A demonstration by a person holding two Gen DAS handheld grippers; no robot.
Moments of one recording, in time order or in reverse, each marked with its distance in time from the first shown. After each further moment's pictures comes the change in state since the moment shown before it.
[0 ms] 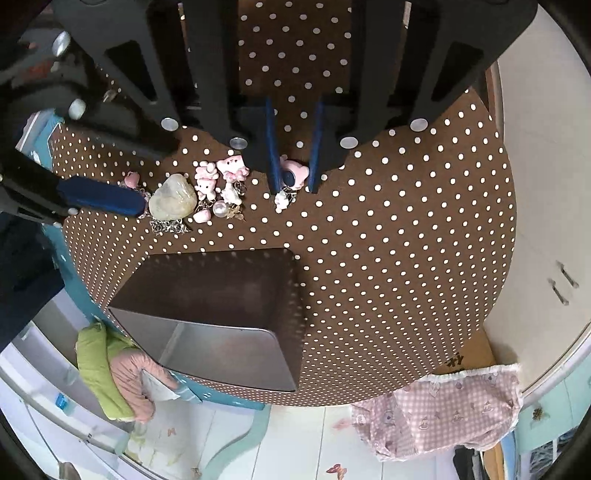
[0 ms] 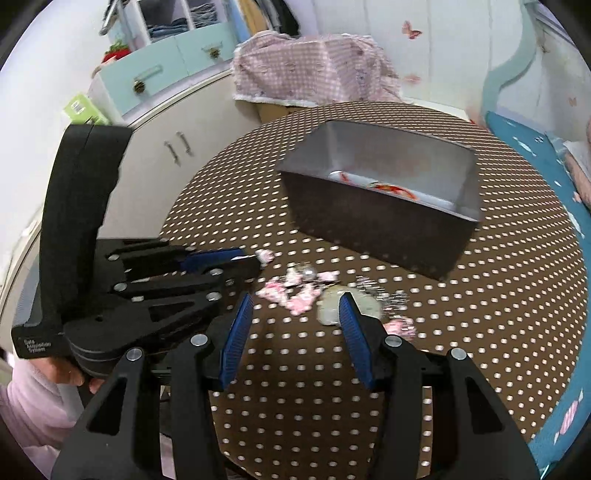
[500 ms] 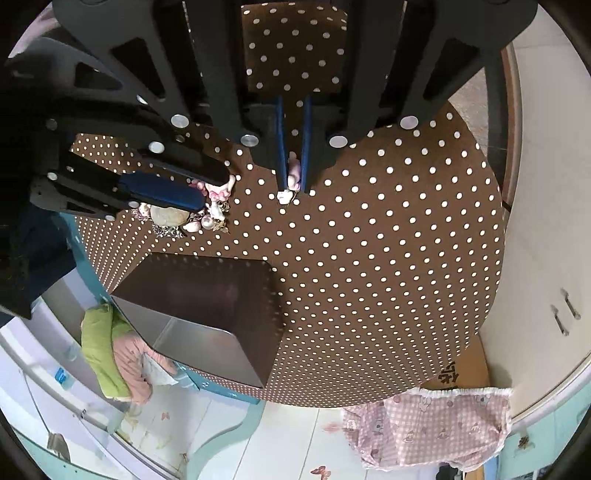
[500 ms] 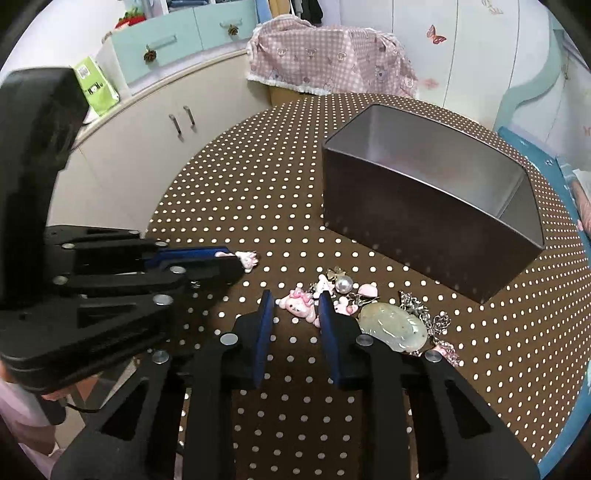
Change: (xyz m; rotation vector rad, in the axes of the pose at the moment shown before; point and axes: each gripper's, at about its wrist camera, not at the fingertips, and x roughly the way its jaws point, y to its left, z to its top) left arm -0.017 0.037 -0.018 -0.091 -0.011 -0.071; right arm 0.041 0.022 0.007 -0.099 0.042 -0.044
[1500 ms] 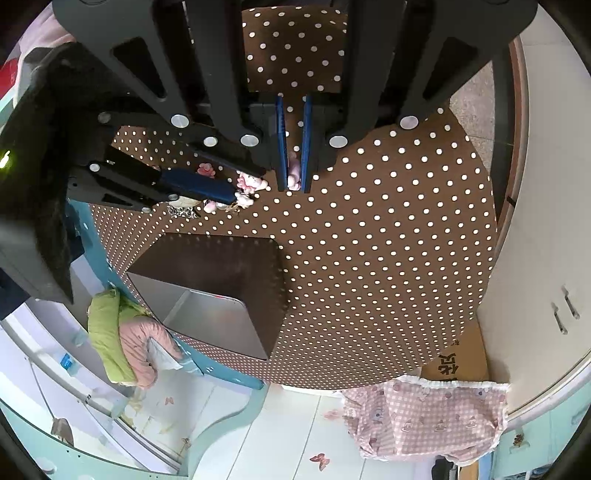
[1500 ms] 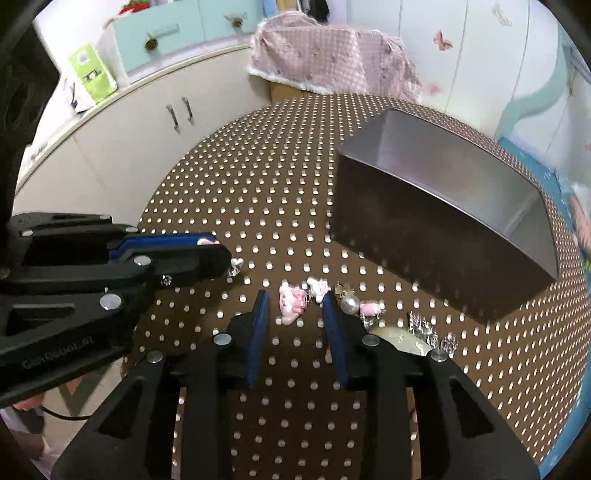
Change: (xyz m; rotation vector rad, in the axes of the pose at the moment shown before) left arm -0.017 -0.002 0.011 -0.019 -0.052 -0.024; right arm 0.014 0.011 0.008 -0.067 0.011 -0.045
